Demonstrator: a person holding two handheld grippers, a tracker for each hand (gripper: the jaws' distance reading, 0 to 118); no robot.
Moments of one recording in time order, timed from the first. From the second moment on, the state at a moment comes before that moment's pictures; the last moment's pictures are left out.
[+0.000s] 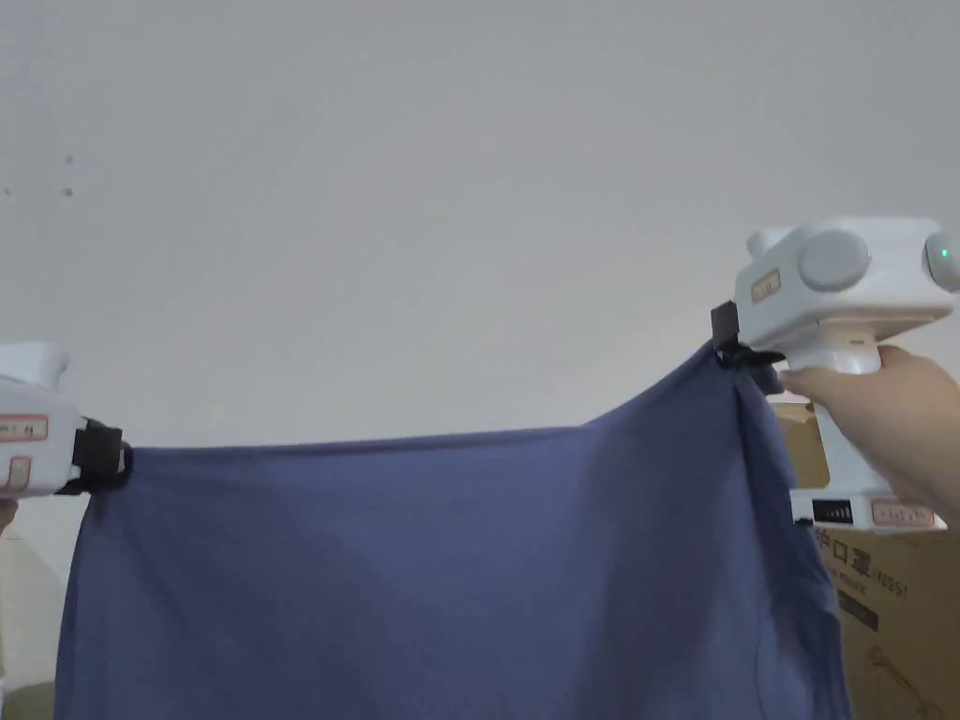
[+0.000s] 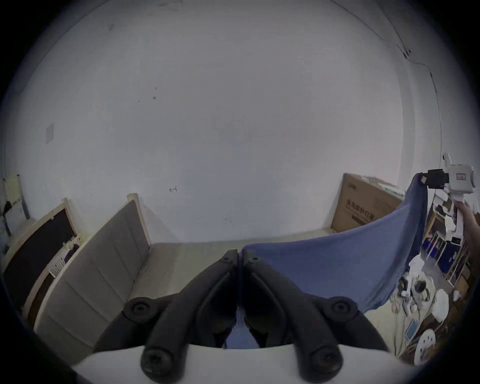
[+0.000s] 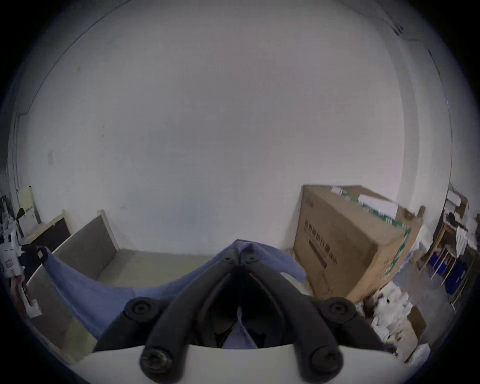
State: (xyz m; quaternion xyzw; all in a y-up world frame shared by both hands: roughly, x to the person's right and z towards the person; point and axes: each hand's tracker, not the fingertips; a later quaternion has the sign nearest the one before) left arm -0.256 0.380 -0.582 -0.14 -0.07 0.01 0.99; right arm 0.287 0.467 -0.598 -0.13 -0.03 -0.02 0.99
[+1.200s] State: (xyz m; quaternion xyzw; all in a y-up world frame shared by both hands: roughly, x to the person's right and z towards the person) left arm -0.236 0.204 -0.666 -0.30 -0.08 0.02 0.95; right arm 0.325 0.259 -0.669 -0.30 -0.05 -0.02 0.95
